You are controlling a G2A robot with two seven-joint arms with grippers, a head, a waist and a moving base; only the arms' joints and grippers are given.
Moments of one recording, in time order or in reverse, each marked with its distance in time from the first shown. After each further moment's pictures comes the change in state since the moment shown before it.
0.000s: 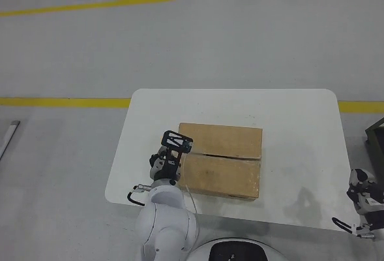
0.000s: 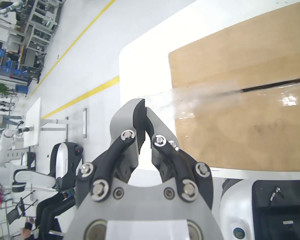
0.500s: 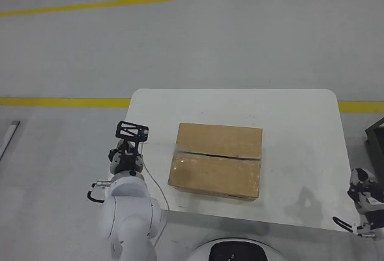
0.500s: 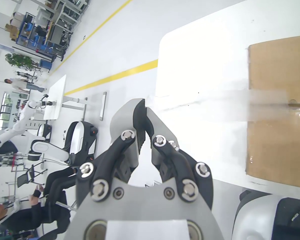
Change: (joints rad) left arm -0.070 0.009 -0.216 -0.042 -0.013 -0.063 -0.013; right arm 0.010 -0.010 0.012 0.007 -0.006 -0.013 0.013
